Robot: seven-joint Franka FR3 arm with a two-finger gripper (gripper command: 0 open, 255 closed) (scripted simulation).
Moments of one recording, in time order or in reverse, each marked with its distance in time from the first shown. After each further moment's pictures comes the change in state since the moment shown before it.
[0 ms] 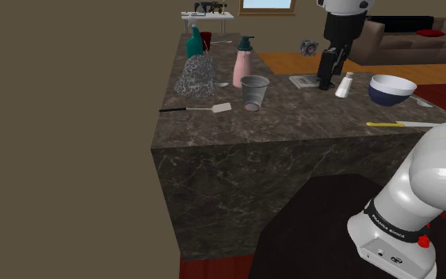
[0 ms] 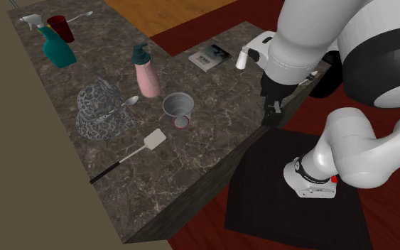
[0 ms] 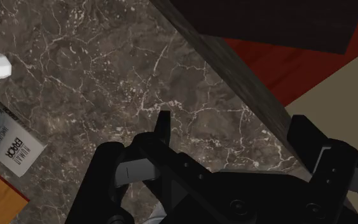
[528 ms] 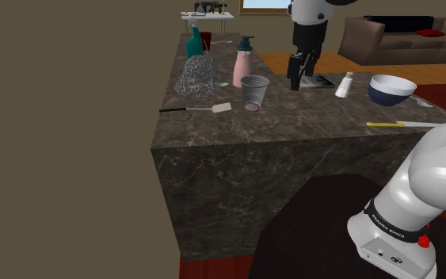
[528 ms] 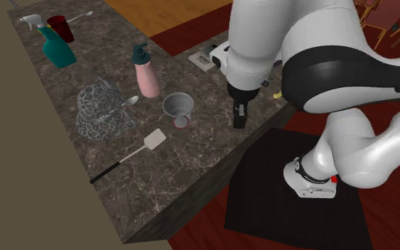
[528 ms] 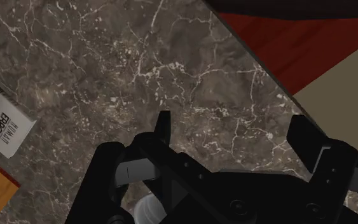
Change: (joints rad) arm -0.016 0.221 0.017 0.080 -0.014 0.144 0.035
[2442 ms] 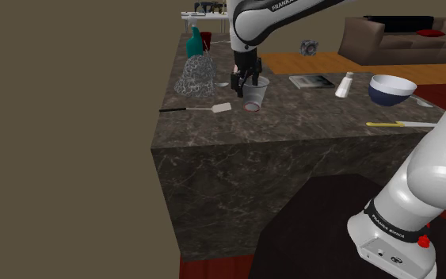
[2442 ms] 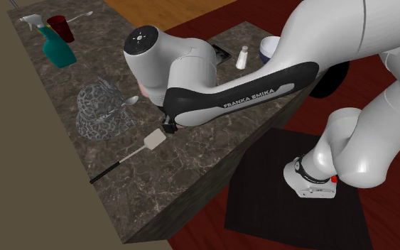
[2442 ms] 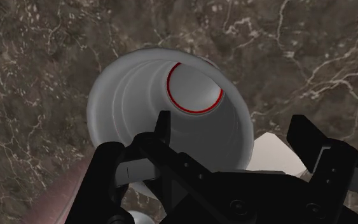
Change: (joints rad) arm -0.033 0.629 0.027 0.374 -0.096 0.261 0.101
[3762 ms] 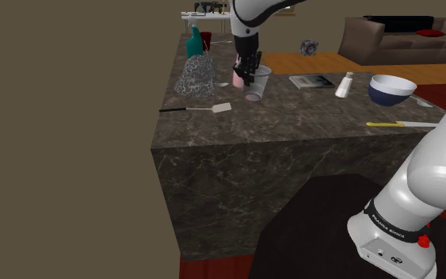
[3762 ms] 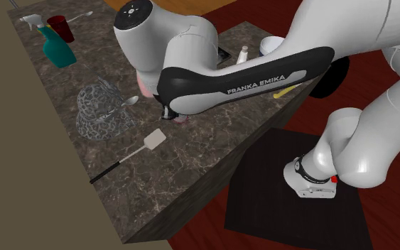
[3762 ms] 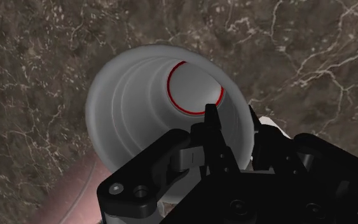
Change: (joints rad) arm 0.001 -0.020 0.002 0.085 0.010 -0.102 -0.021
